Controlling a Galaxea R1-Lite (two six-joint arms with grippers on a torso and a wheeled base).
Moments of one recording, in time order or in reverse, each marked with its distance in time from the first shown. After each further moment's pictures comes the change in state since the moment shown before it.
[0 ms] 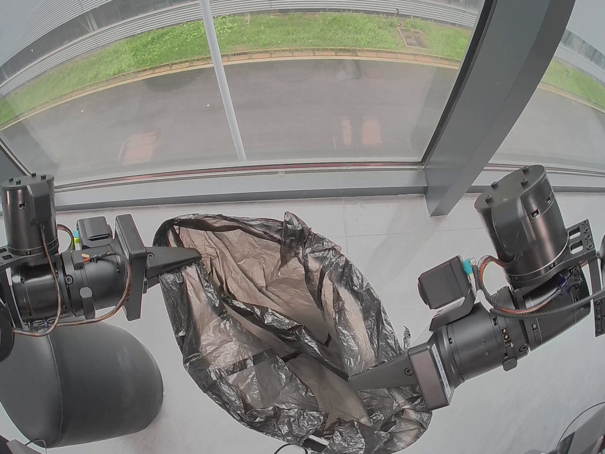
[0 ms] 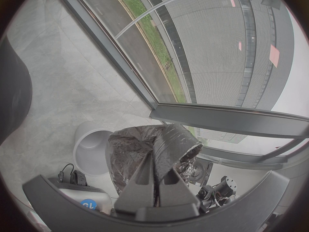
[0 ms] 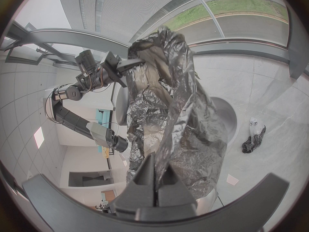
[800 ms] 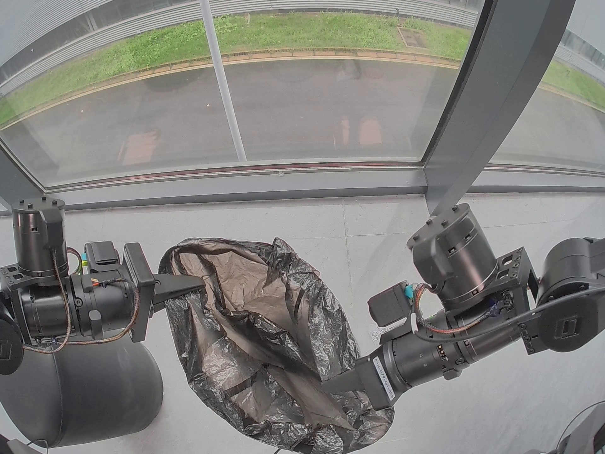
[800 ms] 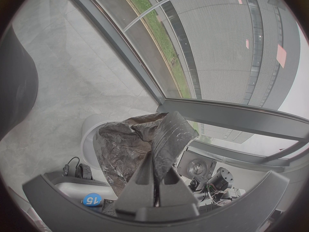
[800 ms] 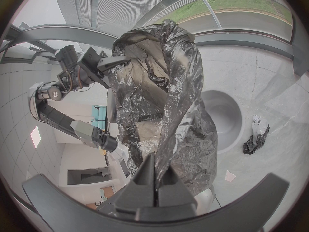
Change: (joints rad) left arm -0.004 0.013 0.075 -0.010 -0.009 0.003; right arm -0.015 0.174 0.012 -0.110 0.002 -0.033
